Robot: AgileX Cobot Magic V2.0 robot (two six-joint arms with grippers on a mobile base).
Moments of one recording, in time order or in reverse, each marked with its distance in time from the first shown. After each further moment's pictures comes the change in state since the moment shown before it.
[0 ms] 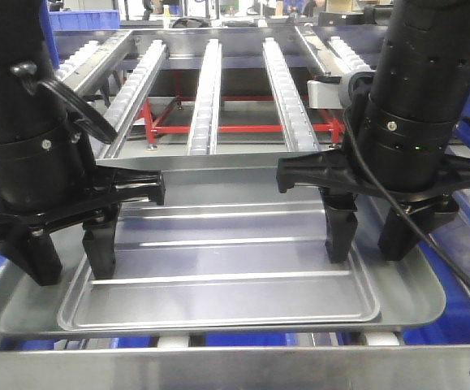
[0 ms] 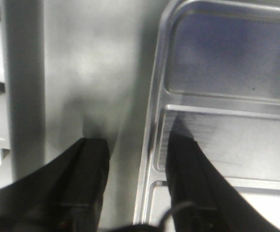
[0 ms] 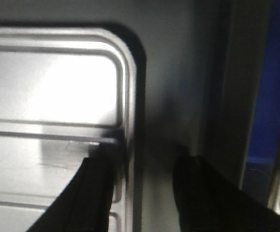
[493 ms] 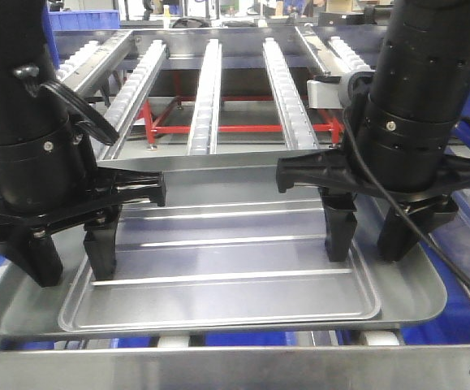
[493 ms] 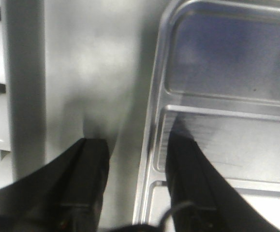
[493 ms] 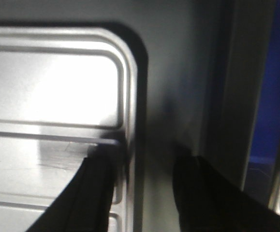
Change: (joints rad) left arm 0.000 0.002 0.000 -0.003 -0.002 0.000; right arm 0.000 0.005 0.000 0.000 0.000 0.000
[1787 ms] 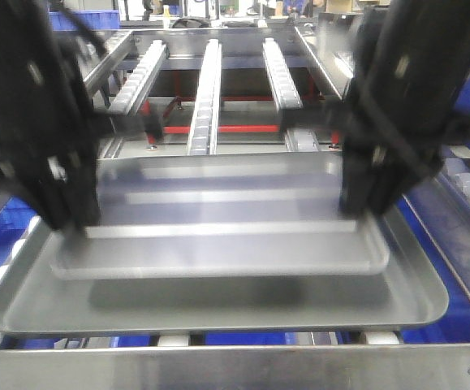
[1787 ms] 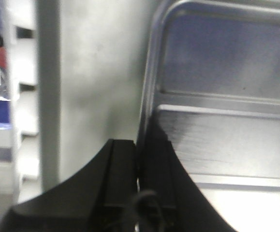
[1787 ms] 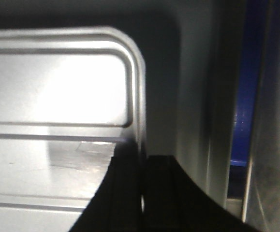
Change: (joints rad) left arm -0.007 -0.132 -0.082 0.002 0.145 -0.021; right arm 0.011 -0.129 -0.038 0.012 0.077 0.035
